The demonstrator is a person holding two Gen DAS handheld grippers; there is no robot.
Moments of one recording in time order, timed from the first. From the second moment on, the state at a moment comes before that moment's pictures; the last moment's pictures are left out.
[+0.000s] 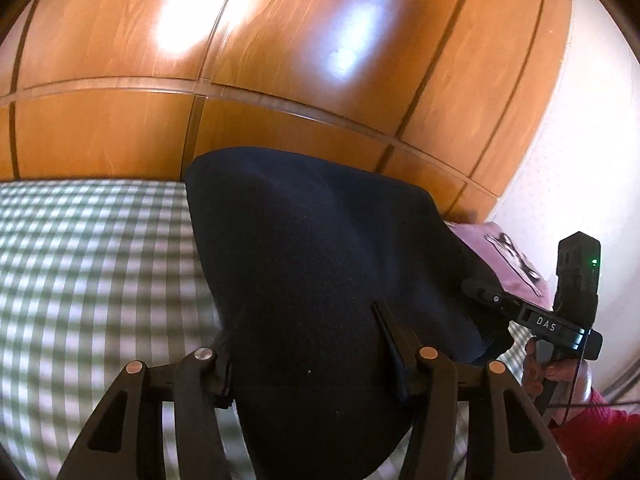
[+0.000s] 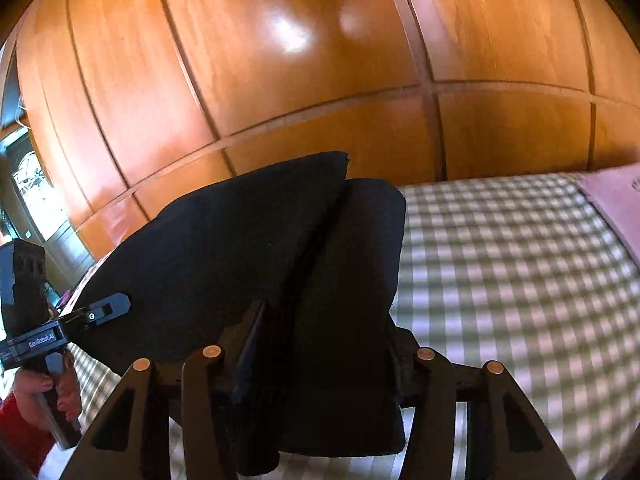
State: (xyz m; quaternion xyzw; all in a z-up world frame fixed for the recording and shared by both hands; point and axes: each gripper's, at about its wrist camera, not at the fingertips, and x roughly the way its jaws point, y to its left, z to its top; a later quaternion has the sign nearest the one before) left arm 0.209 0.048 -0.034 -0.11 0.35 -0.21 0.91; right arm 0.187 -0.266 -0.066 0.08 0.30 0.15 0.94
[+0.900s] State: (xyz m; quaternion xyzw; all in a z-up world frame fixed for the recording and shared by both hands) left arm 0.294 0.046 -0.097 -0.11 0.35 -0.13 0.92; right arm 0.291 -0.274 -0.112 0.06 0.30 0.07 0.95
